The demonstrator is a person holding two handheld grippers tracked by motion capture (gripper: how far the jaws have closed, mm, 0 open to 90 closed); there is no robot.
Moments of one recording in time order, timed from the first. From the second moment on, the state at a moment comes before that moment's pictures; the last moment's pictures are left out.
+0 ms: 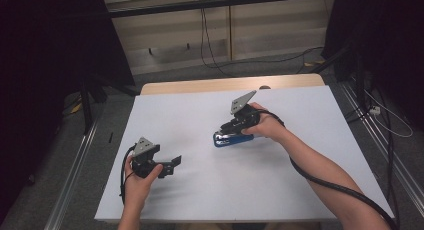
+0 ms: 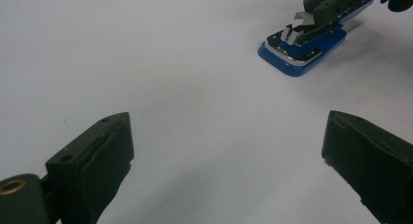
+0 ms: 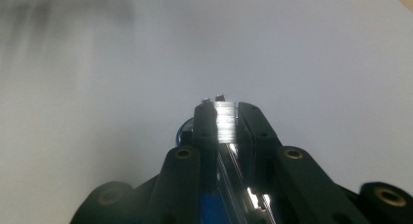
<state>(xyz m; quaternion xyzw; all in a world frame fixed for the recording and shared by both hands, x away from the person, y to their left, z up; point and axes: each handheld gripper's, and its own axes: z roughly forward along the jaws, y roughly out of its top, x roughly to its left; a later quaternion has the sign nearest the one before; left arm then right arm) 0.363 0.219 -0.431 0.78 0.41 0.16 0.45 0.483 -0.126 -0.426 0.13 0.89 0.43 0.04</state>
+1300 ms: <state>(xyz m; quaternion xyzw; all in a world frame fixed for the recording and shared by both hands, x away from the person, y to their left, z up) 0.364 0.219 -0.432 0.78 0.41 0.17 0.45 0.486 -0.128 -0.427 0.11 0.90 0.43 0.03</state>
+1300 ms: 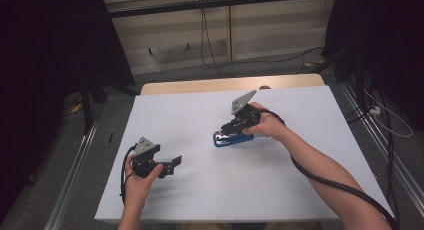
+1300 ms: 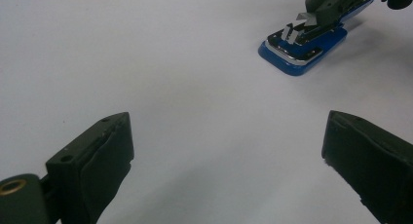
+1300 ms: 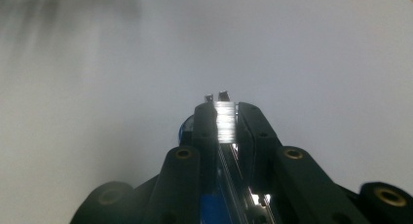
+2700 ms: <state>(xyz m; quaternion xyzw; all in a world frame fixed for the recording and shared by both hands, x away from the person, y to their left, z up) 0.365 0.220 -0.432 0.78 0.41 0.17 0.45 0.492 -0.121 -0.427 0.09 0.90 0.43 0.02</state>
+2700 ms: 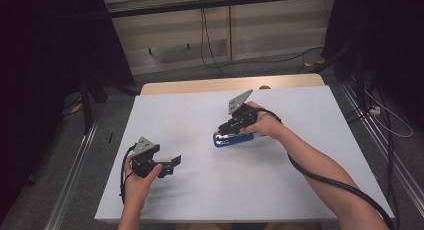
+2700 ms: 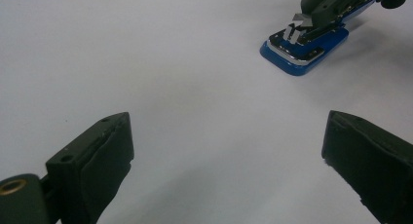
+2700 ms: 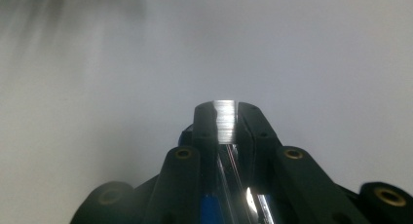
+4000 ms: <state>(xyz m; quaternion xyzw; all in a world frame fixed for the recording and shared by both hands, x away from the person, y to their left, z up) 0.365 0.221 -0.432 0.78 0.41 0.17 0.45 0.494 -0.122 -0.433 0.08 0.90 0.42 0.02</state>
